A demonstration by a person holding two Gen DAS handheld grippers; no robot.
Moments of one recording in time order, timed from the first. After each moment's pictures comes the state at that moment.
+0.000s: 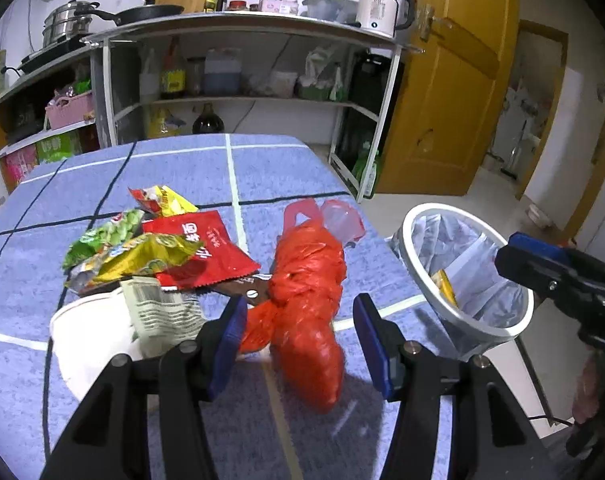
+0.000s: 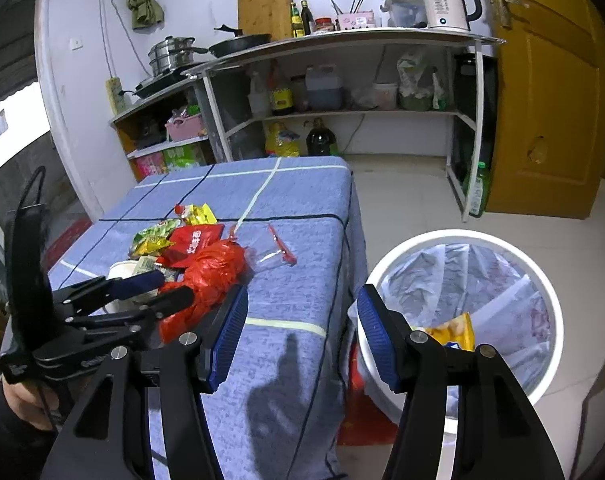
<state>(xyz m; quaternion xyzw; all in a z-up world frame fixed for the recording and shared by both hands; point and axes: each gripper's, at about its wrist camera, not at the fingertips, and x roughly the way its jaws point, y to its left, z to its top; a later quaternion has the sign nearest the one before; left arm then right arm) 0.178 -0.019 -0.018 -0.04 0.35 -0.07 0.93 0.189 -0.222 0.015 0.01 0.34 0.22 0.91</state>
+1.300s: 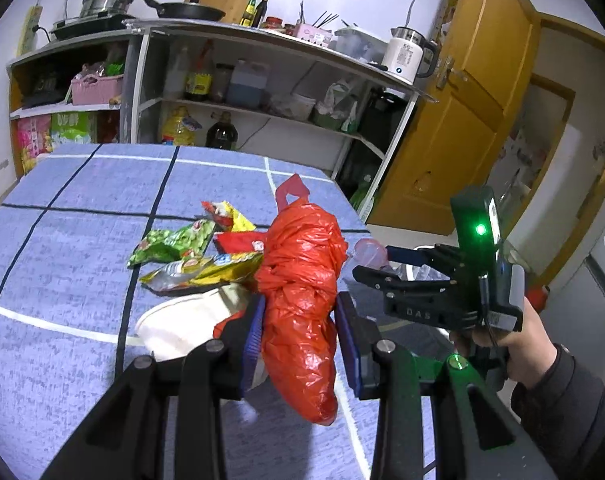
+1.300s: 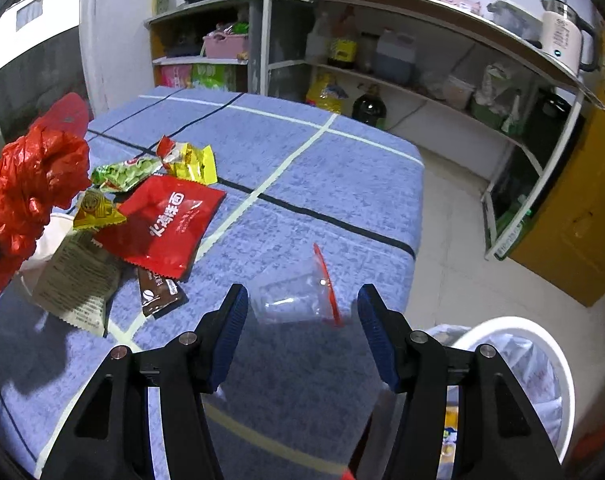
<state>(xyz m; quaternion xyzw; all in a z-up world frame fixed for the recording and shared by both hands) 0.137 0.071 0.014 -0.13 0.32 -0.08 0.93 0.293 -0.118 -0.039 -0.17 0.38 0.27 0.87</state>
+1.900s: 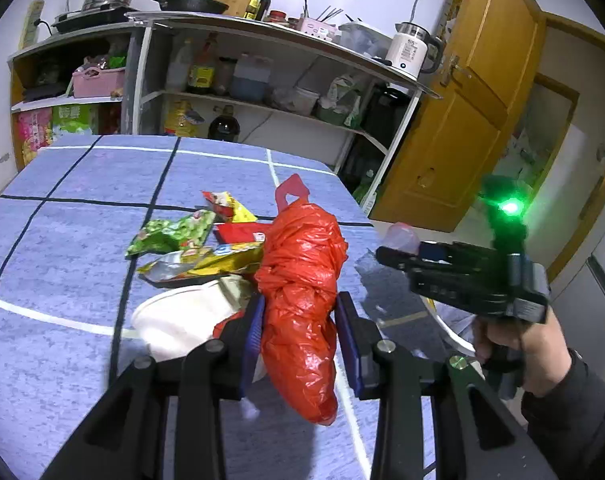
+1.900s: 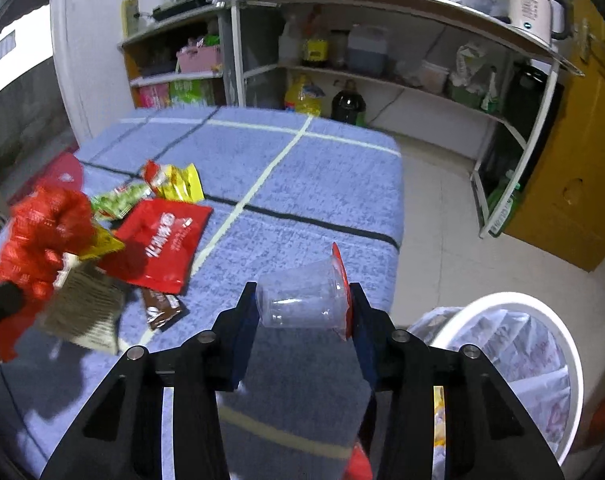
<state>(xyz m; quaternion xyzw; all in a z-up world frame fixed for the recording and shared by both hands) 0.141 0.064 0.011 -0.14 0.33 -0.08 0.93 0.278 -0.142 -0.015 -0.10 0.38 0.24 0.89</state>
